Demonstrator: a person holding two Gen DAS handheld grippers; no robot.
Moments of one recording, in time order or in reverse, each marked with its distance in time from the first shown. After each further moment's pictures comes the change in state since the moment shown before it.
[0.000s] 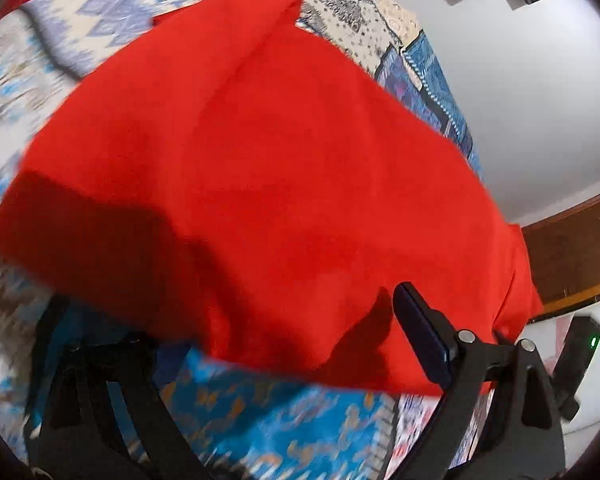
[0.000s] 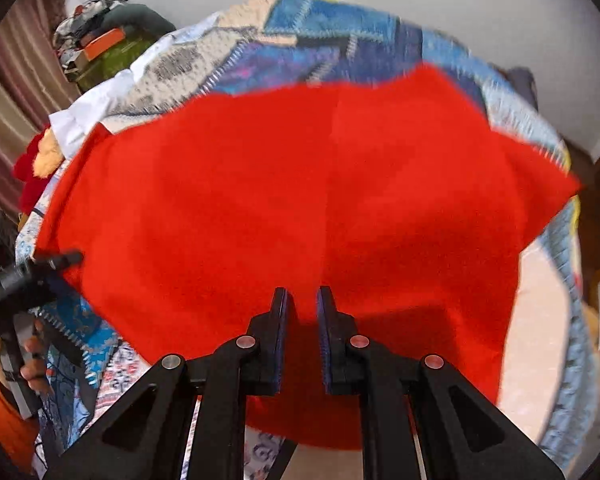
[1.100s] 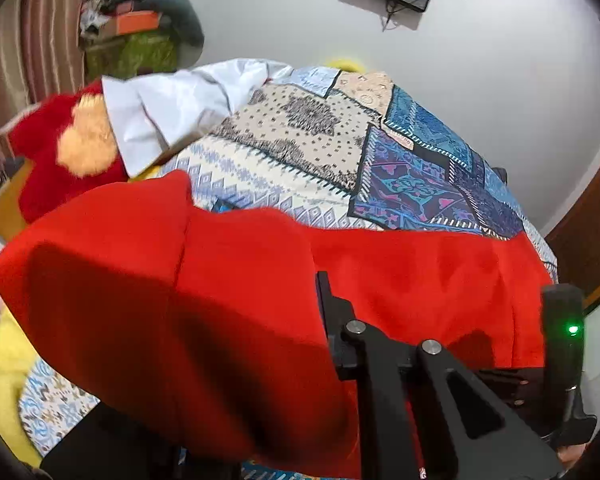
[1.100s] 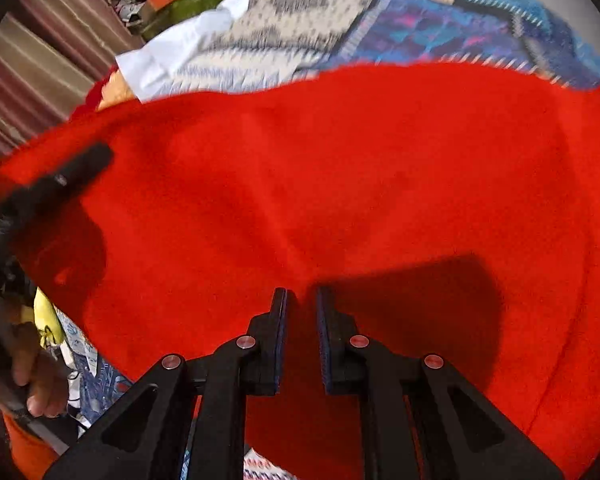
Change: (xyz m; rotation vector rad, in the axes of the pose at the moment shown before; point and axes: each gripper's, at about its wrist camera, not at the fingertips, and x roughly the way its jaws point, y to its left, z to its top) left arm -0.086 -0.078 0.013 0.328 -0.306 0.301; right arm 0.067 0.142 0.024 -0.113 0.219 0.266
